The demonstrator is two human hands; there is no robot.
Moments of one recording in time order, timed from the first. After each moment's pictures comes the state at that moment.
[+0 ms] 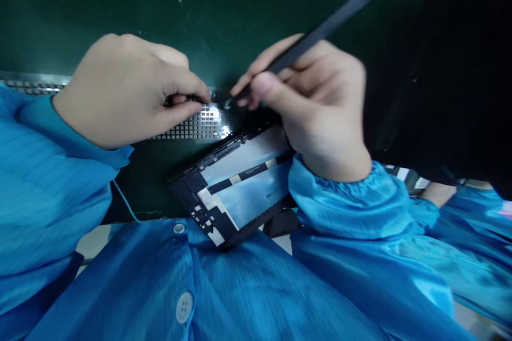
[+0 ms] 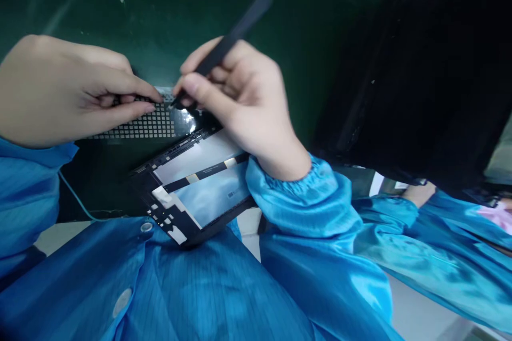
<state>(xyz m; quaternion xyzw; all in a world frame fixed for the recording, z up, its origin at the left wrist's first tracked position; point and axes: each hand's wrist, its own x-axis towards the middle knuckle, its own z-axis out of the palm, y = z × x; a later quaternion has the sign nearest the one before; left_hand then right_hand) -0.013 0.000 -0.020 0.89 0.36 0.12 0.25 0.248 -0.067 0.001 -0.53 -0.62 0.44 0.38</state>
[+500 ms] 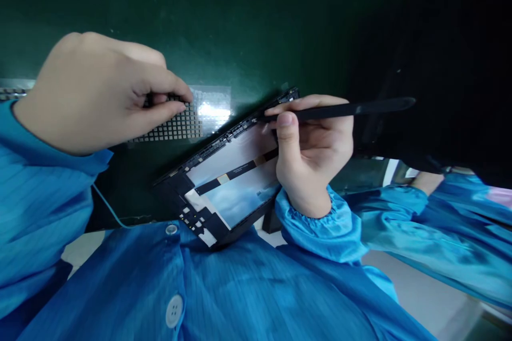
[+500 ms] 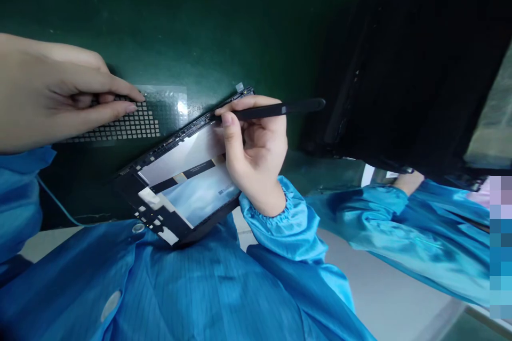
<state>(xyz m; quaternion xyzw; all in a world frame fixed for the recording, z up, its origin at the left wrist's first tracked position) -0.017 0.003 -0.022 0.90 0.34 0.11 0.25 0.254 -0.137 -0.021 -0.61 -0.57 0.23 0.51</state>
